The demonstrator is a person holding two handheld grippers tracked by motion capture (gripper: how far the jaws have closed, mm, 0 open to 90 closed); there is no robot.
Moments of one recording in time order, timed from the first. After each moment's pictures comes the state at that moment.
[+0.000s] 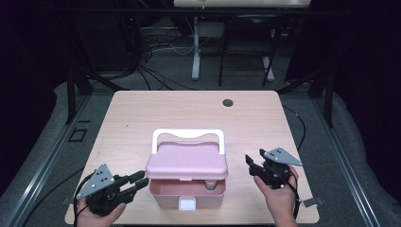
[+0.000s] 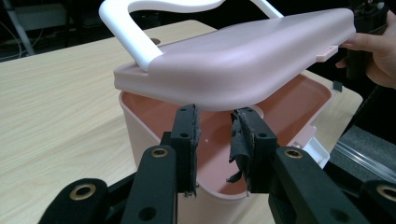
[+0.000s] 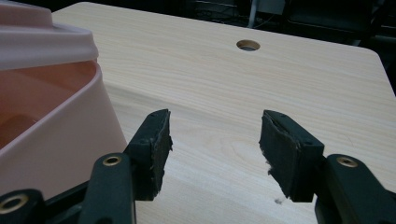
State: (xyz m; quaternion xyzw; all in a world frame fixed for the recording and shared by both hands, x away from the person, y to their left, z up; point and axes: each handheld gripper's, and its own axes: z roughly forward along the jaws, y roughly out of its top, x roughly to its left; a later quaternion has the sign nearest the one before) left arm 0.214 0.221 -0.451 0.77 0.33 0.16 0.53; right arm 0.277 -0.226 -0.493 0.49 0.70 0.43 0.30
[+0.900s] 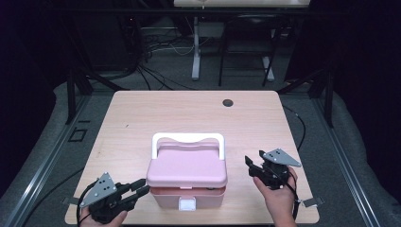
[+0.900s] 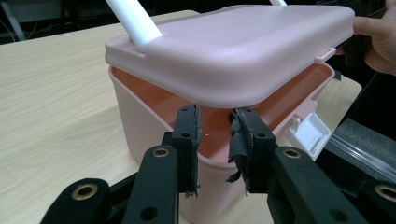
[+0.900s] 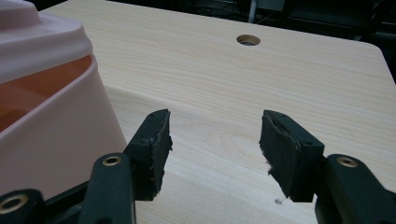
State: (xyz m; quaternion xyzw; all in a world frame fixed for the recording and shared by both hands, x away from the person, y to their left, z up) left arm 0.205 0.222 -0.474 0.77 0.33 0.16 0.52; right arm 0.278 -0.225 -0.499 0.49 0.70 0.43 0.29
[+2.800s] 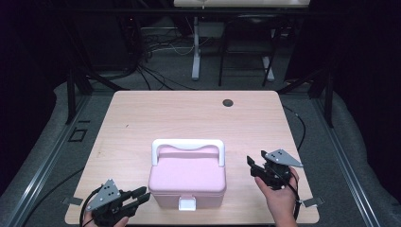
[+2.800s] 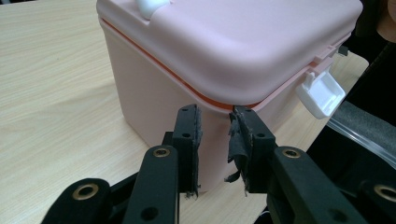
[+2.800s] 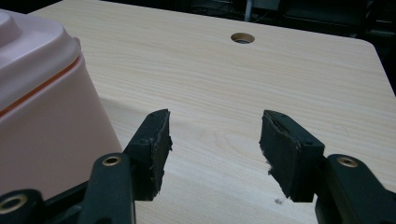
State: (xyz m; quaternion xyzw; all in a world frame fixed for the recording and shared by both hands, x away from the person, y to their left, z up) left arm 0.201 0.226 -0.500 0.79 0.34 0.14 0.50; right arm 0.278 -0.231 -0.503 0.50 0.70 0.43 0.30
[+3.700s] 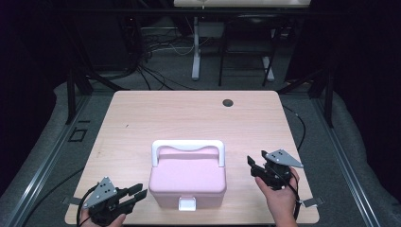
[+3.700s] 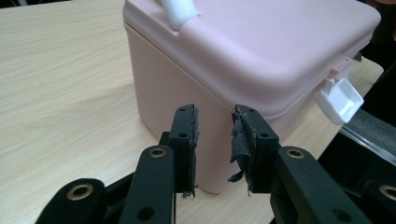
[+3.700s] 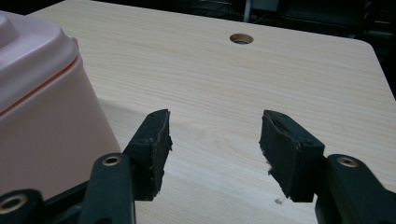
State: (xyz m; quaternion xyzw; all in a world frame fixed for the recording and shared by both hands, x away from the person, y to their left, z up) left arm 0.206 0.234 -0.498 0.77 0.36 0.15 0.50; right arm 0.278 -0.232 -0.504 0.50 0.69 0.43 0.30
